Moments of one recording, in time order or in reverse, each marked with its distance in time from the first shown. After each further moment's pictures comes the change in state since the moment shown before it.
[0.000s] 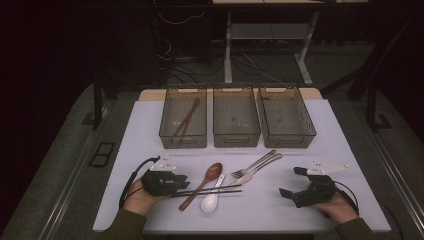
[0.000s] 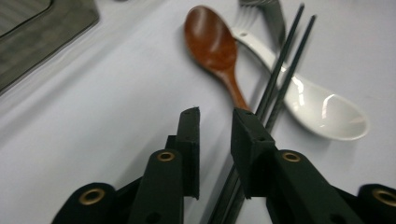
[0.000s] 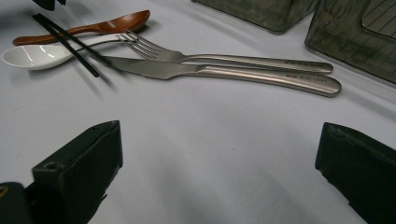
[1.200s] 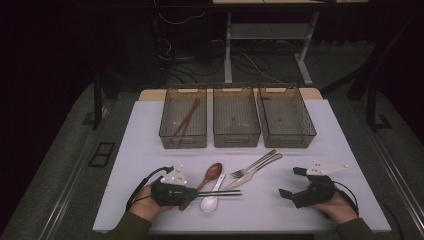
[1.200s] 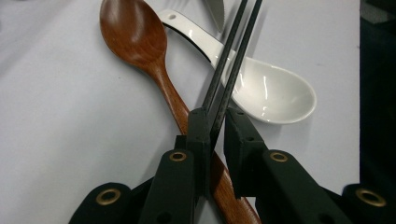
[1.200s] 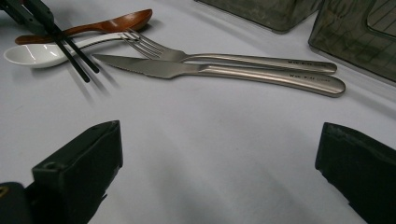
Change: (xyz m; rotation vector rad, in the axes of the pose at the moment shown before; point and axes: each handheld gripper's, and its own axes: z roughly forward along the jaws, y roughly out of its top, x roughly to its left) left arm -0.022 -0.002 0.018 0.066 -0.111 0.160; right arm 0.001 0.000 0.001 0.002 0.006 -0.004
